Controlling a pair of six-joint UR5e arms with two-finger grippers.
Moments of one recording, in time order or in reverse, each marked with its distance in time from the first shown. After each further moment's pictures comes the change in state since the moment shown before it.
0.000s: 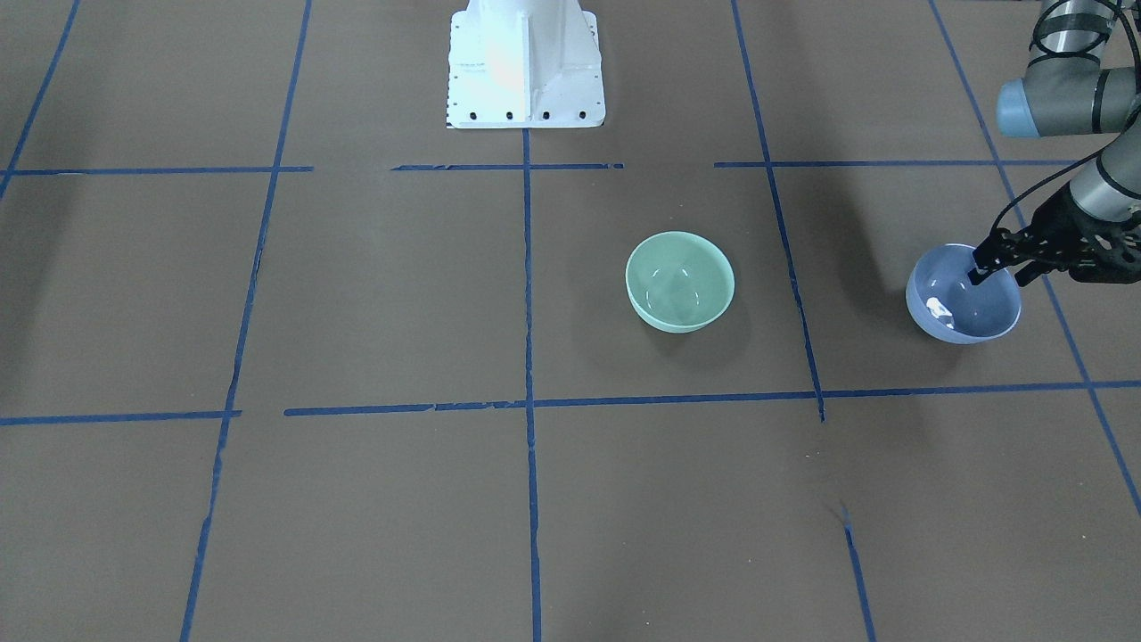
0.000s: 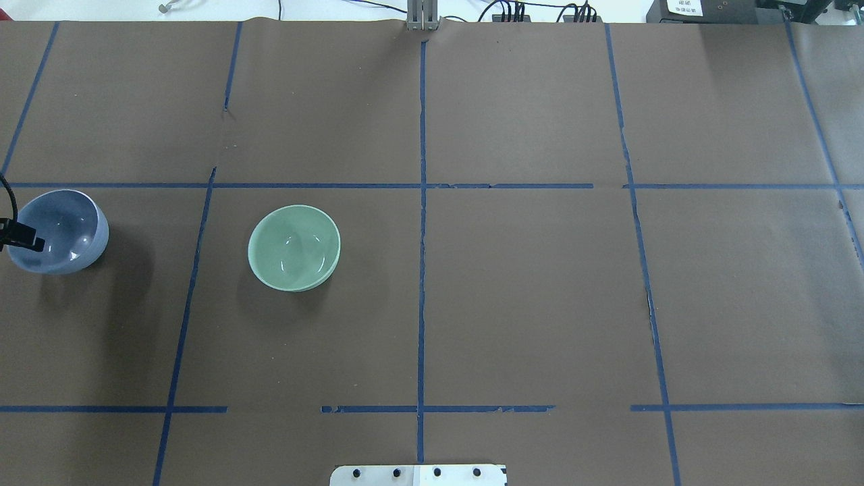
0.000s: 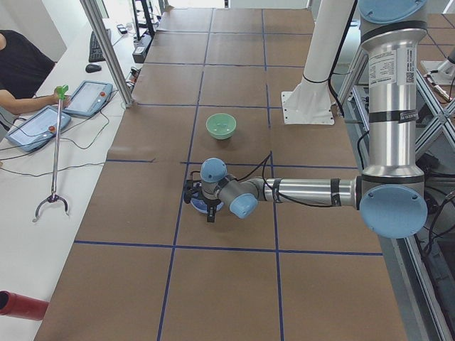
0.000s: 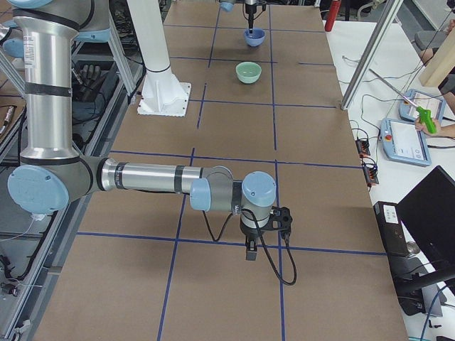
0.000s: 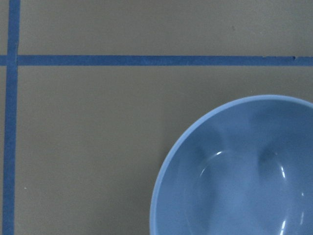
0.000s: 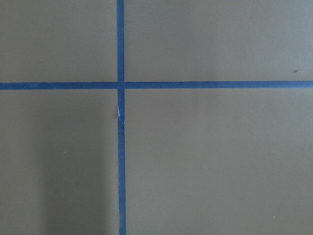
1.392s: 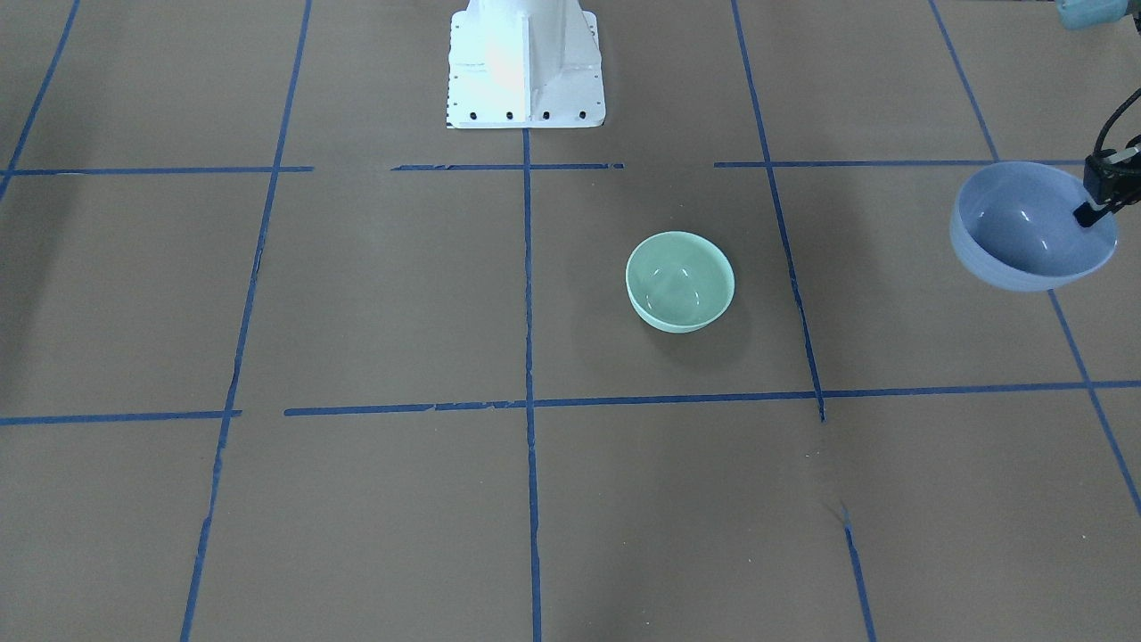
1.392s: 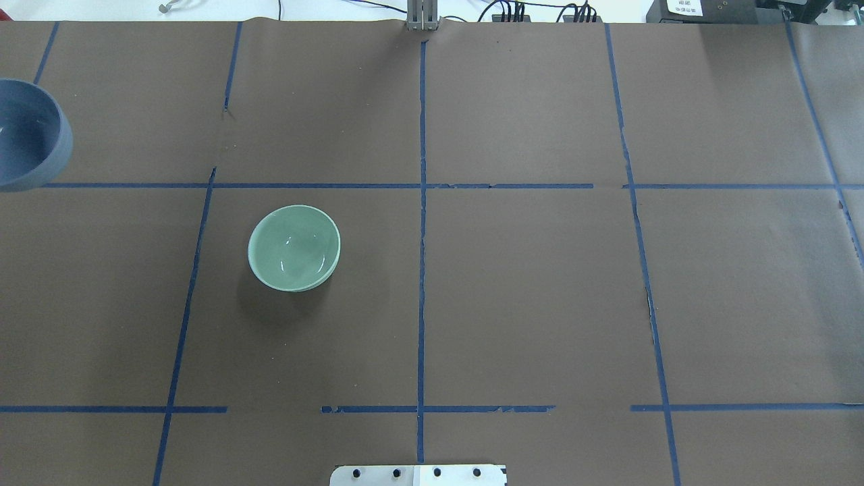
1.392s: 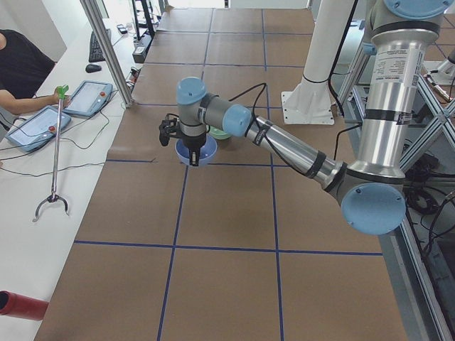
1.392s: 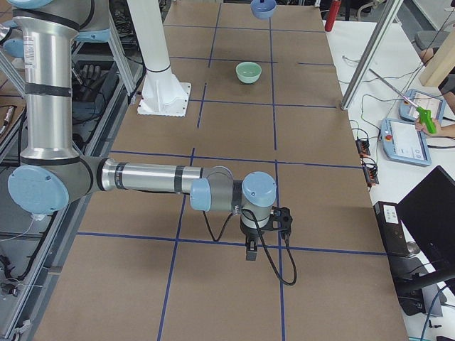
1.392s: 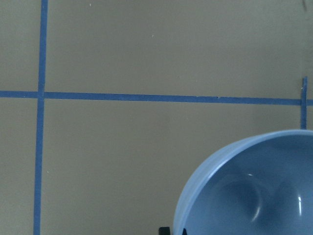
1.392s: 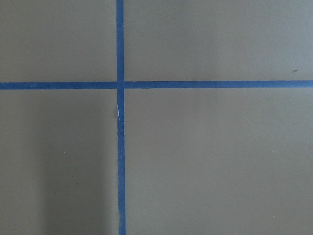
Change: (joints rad) left arm -0.258 -0.242 -0.502 0.989 -0.080 0.203; right arm 0.000 0.000 0.000 -0.001 -0.001 0.000
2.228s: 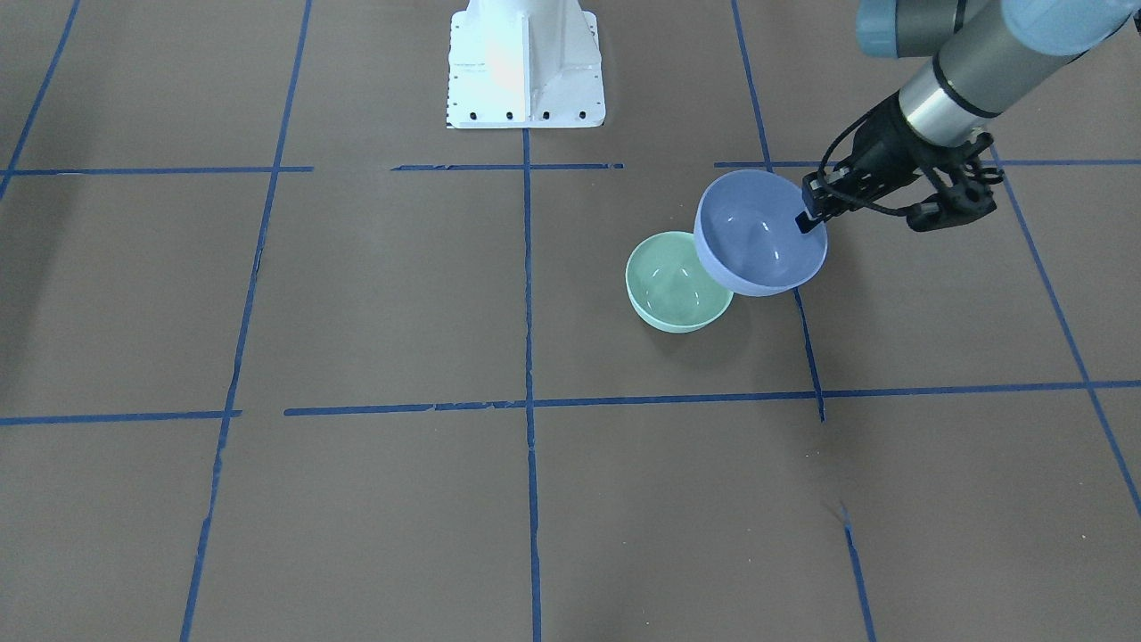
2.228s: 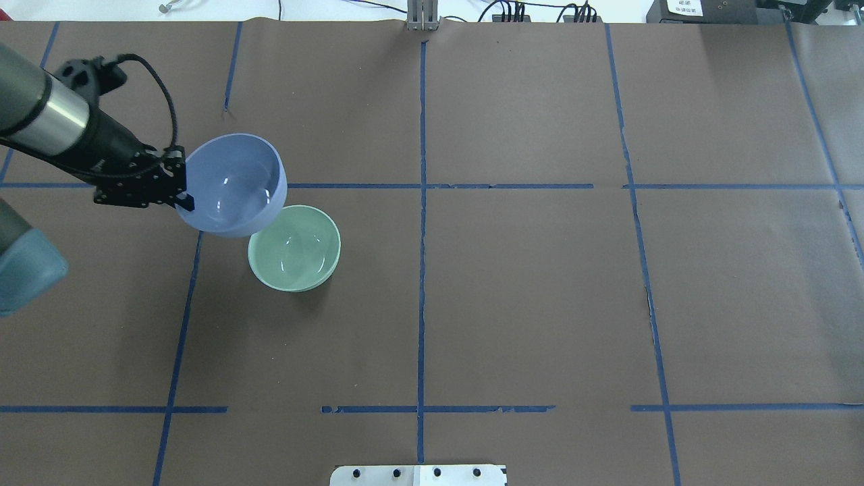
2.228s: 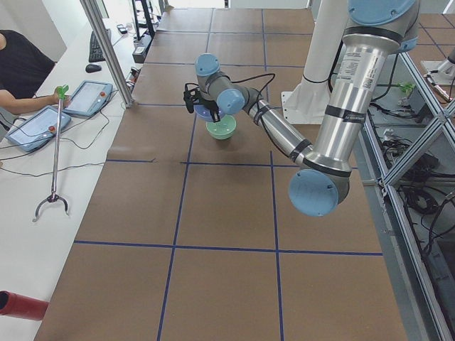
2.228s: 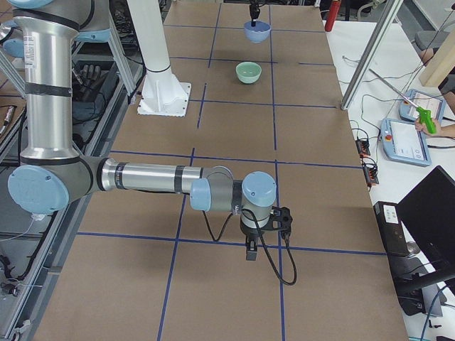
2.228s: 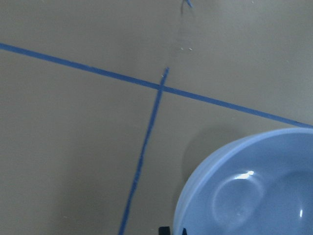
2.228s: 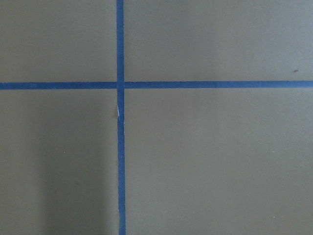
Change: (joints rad) left arm 0.435 -0.136 0.094 -0.431 0.005 -0.774; right arm 0.000 0.000 0.000 0.001 0.000 0.000
